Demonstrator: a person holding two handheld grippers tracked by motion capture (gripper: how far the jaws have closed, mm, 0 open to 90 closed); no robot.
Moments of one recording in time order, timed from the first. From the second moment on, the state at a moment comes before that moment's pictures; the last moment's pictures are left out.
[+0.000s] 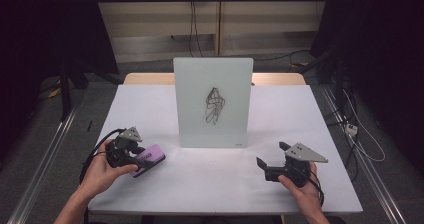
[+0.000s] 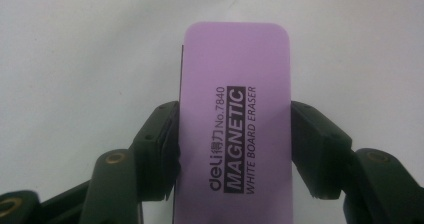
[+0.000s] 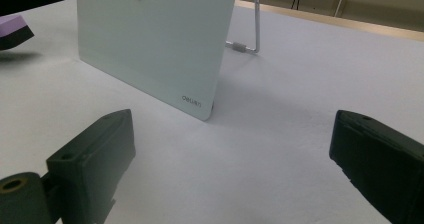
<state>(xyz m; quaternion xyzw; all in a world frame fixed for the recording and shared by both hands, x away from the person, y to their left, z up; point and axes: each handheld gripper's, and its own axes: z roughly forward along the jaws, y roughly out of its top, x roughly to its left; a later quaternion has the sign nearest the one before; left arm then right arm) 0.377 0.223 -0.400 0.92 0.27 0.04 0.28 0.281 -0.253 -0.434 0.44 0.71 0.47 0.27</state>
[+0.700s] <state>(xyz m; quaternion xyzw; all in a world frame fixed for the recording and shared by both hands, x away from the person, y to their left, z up) 0.346 0.226 -0.393 0.86 0.30 0.09 0.40 0.284 -0.256 -0.435 0.45 0.71 0.47 0.26</state>
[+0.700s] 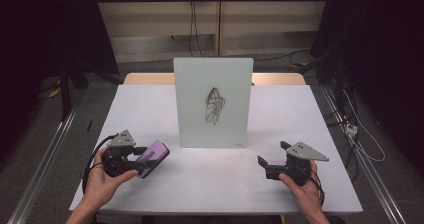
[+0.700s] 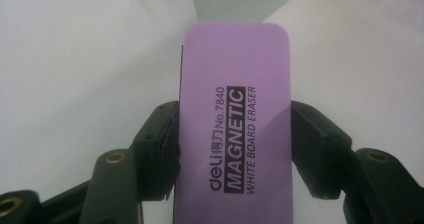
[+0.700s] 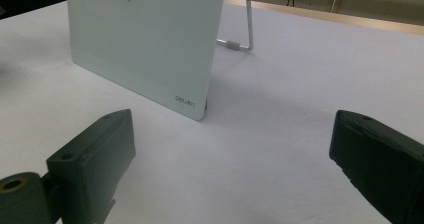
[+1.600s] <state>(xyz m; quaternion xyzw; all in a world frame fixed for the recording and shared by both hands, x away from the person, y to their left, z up) 0.336 0.239 -0.385 0.80 0.29 0.13 0.51 0.287 -0.257 -0.436 0.46 0.71 0.47 0.27</state>
